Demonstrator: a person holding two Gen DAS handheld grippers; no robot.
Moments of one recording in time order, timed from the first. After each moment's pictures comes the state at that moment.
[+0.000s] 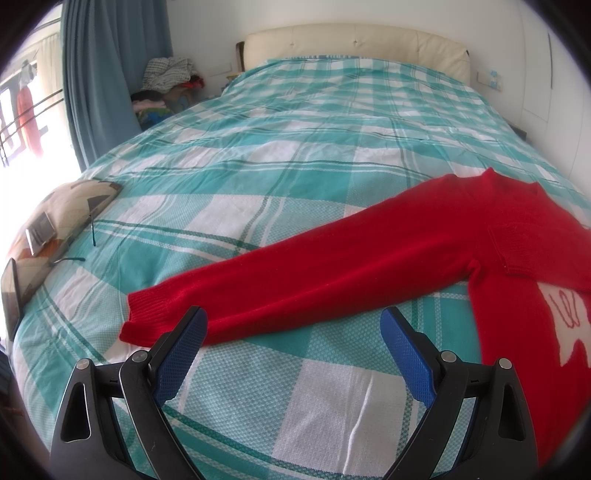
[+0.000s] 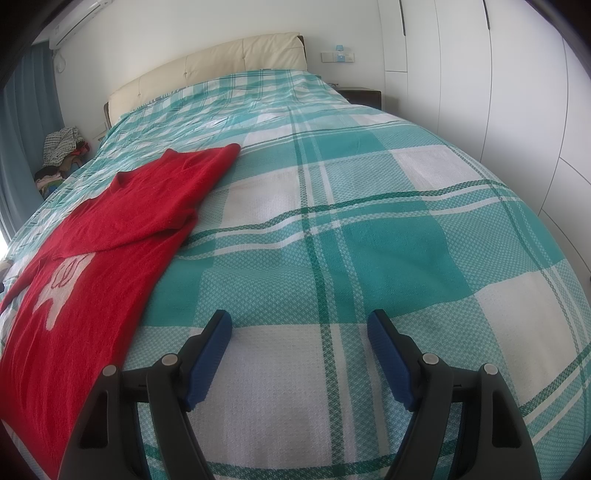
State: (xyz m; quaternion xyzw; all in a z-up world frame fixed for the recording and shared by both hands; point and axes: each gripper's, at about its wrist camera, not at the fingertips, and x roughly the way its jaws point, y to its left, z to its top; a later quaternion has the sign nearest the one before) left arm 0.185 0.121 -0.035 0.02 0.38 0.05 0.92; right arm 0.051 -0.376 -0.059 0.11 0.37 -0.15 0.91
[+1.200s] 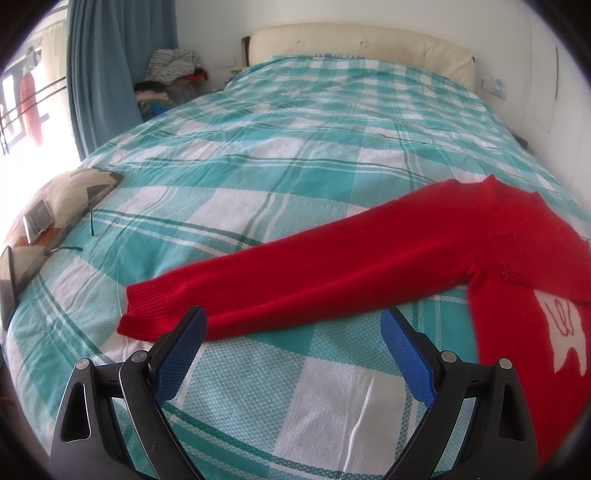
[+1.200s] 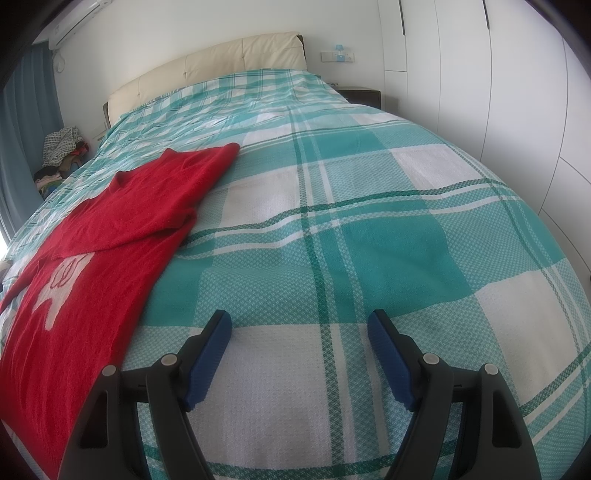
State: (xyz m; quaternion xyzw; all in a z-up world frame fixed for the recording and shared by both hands) left arm 0.182 0.129 -0.038 -0.01 0.38 0.05 0.92; right arm 0.051 -0.377 -0.060 0.11 0.37 -0.15 0.91
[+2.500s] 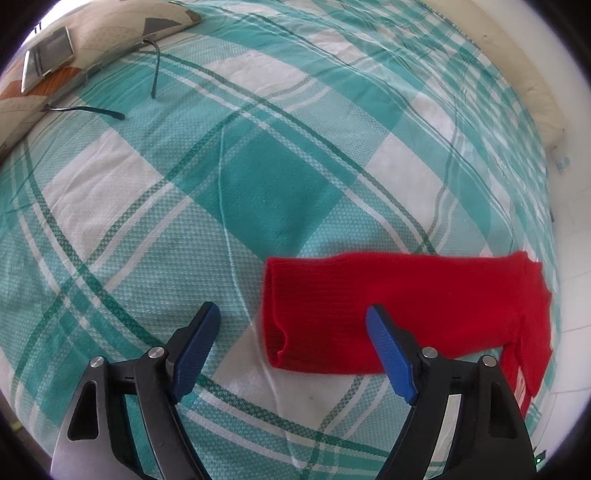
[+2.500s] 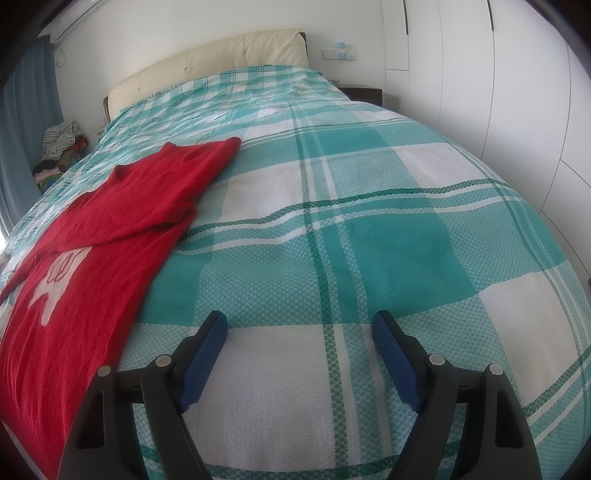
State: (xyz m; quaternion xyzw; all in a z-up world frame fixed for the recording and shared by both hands) left arm 0.239 0.316 -0.065 -0.23 0.55 0.07 0.80; right arm 0.054 -0.376 -0.066 0.11 0.38 -0.15 0.91
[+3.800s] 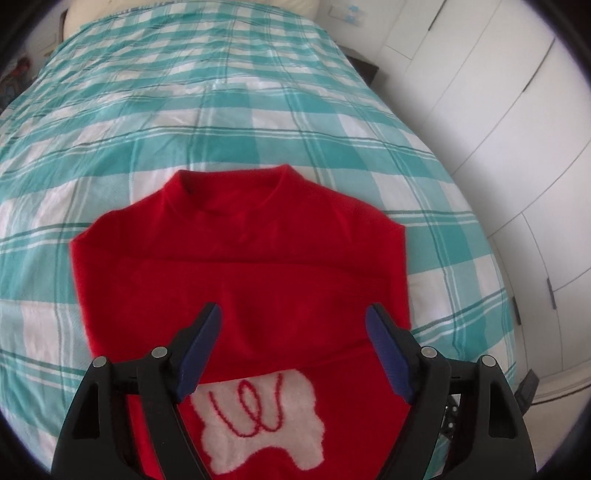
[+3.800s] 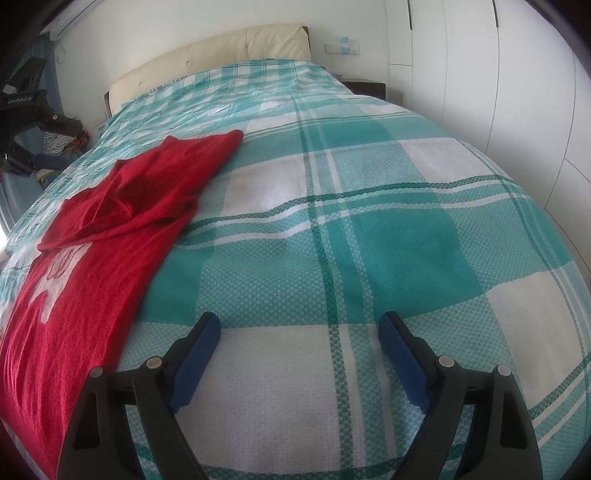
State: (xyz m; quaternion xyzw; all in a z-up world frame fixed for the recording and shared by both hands) left arm 0.270 -0.156 0.054 0.01 0.50 -0.24 0.83; right arm 0.055 -0.374 -0.067 0.11 0.39 -0.15 0.90
